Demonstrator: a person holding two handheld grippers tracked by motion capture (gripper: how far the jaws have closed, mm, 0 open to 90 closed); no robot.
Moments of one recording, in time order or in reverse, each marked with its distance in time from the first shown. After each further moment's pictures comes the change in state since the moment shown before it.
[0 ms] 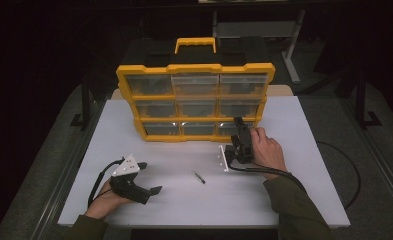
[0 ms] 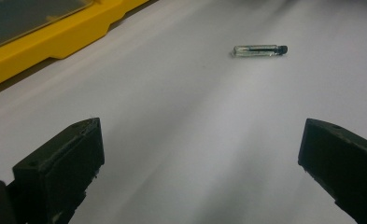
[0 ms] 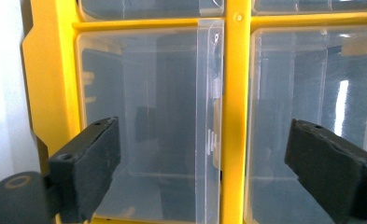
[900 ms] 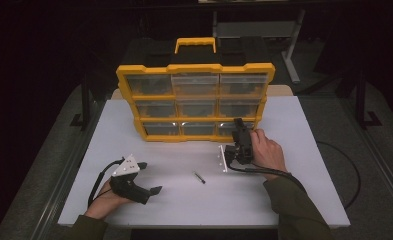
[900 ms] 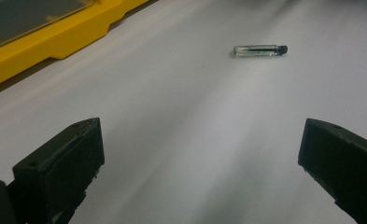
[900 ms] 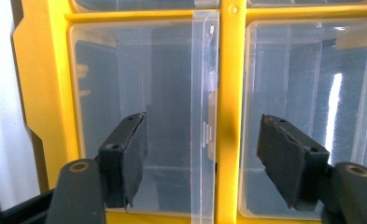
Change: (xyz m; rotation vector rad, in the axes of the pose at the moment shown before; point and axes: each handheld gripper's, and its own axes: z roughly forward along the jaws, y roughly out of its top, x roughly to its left) left arm 0.000 0.000 0.000 0.004 0.000 0.003; right arm 0.000 0.001 -0.002 0.031 -0.021 -0.004
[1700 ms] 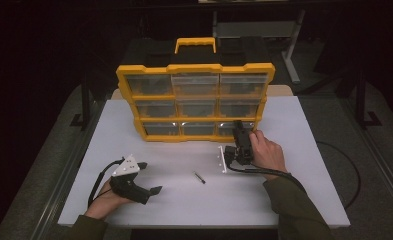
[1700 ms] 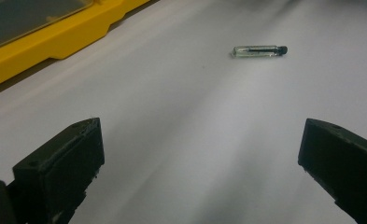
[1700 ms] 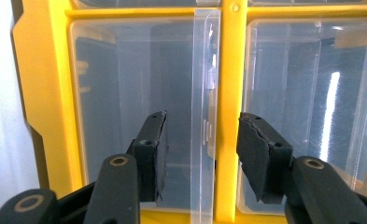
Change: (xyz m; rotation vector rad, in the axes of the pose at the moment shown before) left arm 0.000 0.000 0.000 -0.002 -0.001 -0.003; right arm 0.001 0.001 -0.001 0.017 -0.008 -0.010
